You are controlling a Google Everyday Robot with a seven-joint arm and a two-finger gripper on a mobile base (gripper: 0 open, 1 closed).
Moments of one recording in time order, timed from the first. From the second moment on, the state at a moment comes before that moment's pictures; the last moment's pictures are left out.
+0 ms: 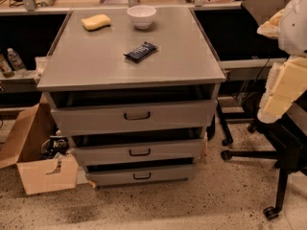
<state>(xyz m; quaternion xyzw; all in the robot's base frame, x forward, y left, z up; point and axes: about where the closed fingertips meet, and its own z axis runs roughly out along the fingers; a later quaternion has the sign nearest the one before) 0.437 -0.209 1.002 -0.60 0.77 -0.06 0.20</state>
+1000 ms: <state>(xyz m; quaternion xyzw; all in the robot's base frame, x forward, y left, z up) 0.456 -0.175 0.867 -0.64 0.75 -0.01 0.17</state>
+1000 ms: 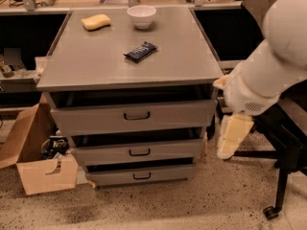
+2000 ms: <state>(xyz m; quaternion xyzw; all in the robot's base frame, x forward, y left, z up) 0.462 -0.134 0.727 -0.68 0.72 0.05 0.11</state>
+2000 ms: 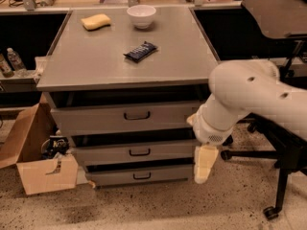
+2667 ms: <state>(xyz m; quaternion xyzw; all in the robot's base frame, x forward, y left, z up) 0.438 -0.109 0.563 -0.71 0.70 0.08 0.07</state>
